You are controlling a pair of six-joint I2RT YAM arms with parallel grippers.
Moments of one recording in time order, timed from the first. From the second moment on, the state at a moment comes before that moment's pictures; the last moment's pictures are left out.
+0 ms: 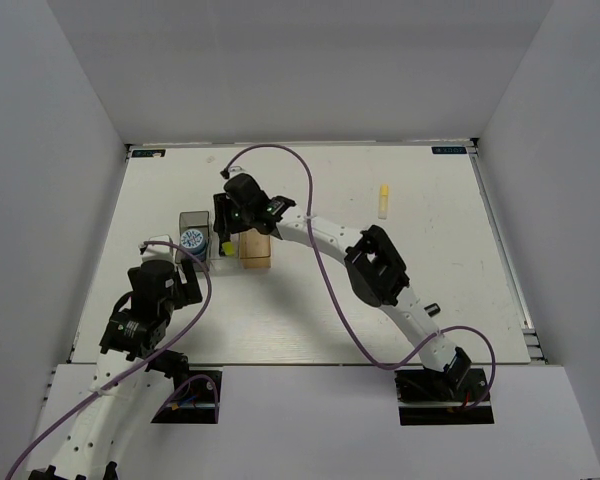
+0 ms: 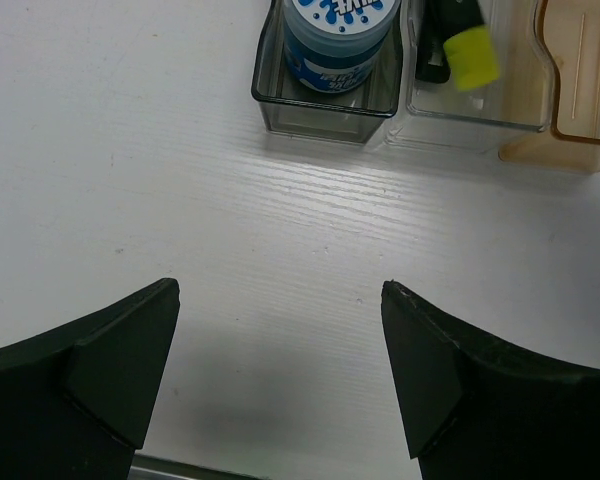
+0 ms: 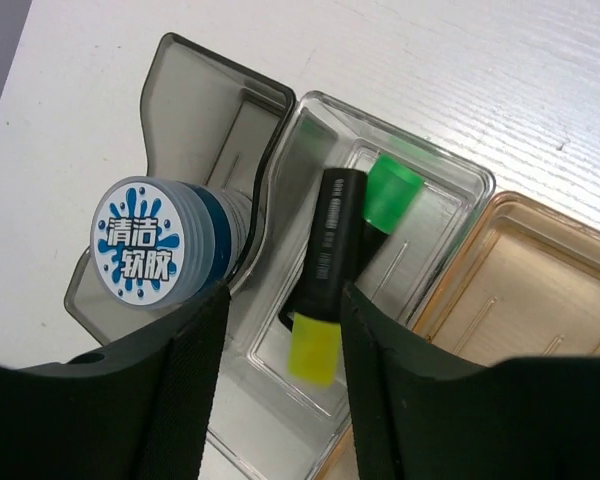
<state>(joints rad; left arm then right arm) -0.25 0.49 0.58 -0.77 -0.35 -0.28 0.96 2.43 2.15 -0.34 -0.01 0.53</state>
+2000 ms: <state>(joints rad) -0.98 2.27 1.85 -0.55 -0.24 -0.65 0.14 1.08 0.90 -0.72 -0.03 -0.02</state>
